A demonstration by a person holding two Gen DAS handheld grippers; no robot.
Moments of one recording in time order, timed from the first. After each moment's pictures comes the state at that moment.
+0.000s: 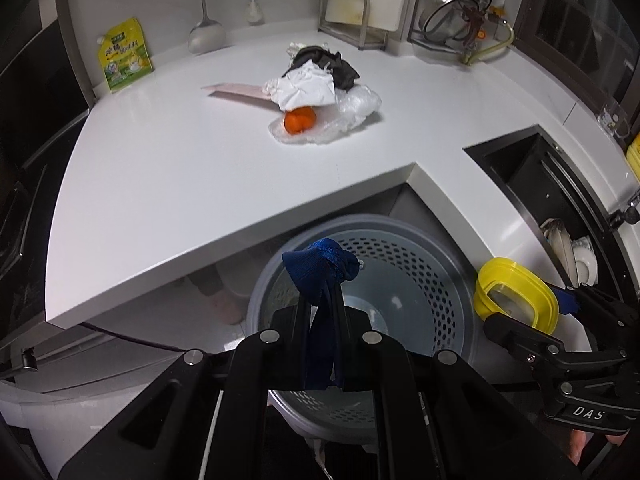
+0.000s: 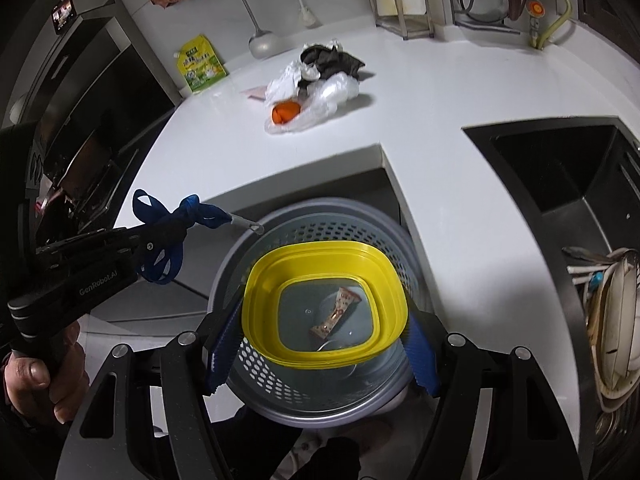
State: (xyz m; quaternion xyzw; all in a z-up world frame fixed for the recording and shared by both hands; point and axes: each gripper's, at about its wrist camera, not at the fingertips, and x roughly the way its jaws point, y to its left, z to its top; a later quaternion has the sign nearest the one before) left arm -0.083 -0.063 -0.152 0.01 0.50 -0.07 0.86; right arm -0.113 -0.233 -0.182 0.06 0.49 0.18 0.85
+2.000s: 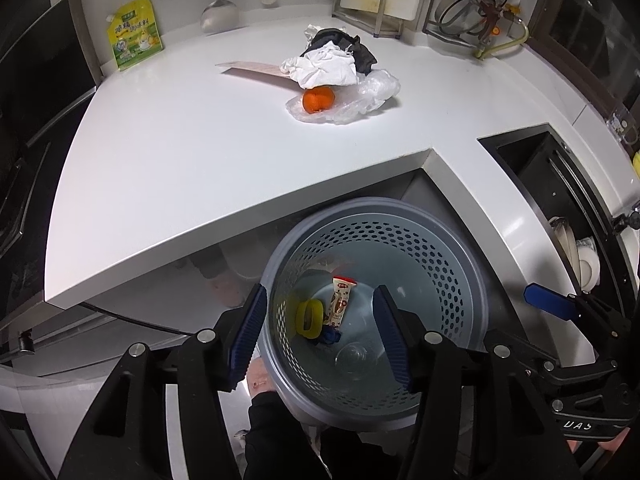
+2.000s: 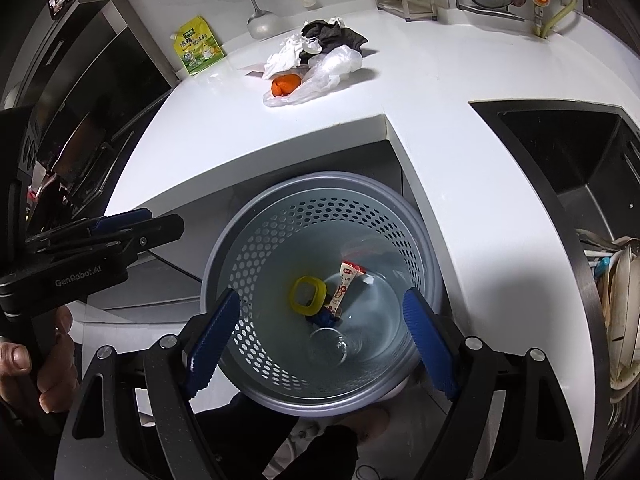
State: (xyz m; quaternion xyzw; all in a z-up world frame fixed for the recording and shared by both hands) left arm -0.084 -0.046 -0.156 0.00 0.52 -0.06 0.85; right arm -0.117 -0.227 -0.193 0.05 0.51 0.18 0.84
